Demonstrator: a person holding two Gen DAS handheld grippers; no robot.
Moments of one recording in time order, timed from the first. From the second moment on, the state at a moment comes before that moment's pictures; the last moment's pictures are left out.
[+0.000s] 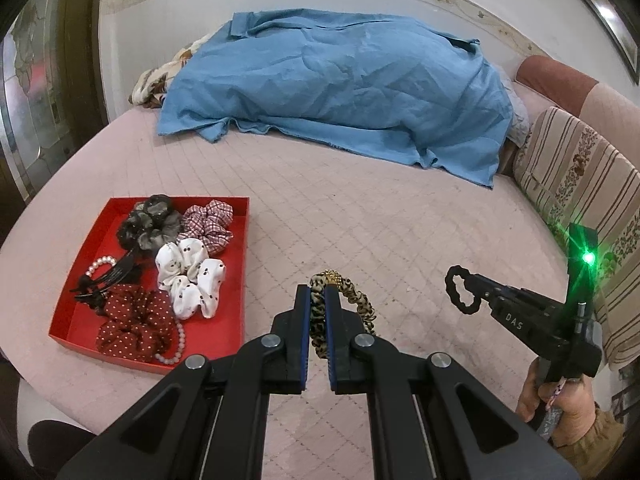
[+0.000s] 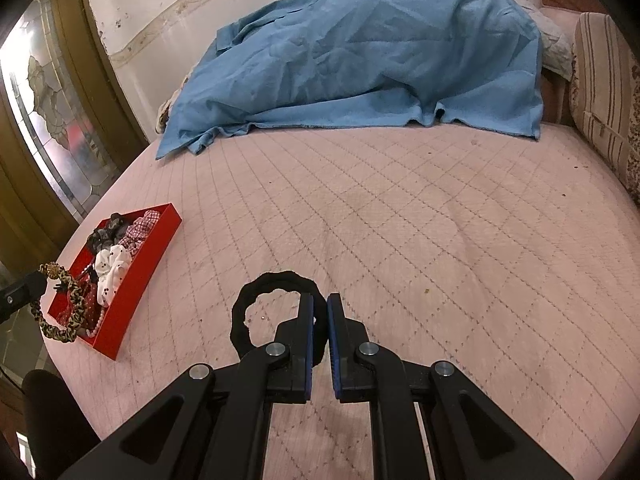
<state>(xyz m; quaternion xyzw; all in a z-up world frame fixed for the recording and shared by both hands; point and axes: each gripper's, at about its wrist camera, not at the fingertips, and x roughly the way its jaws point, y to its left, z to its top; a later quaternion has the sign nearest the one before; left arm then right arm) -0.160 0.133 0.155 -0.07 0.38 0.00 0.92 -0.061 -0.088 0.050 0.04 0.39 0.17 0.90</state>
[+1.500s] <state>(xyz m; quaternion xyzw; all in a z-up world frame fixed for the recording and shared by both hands) -0.173 0.127 0.131 0.03 0.39 0.03 0.92 -0.122 -0.048 0.039 0.02 0.39 0.20 0.90</state>
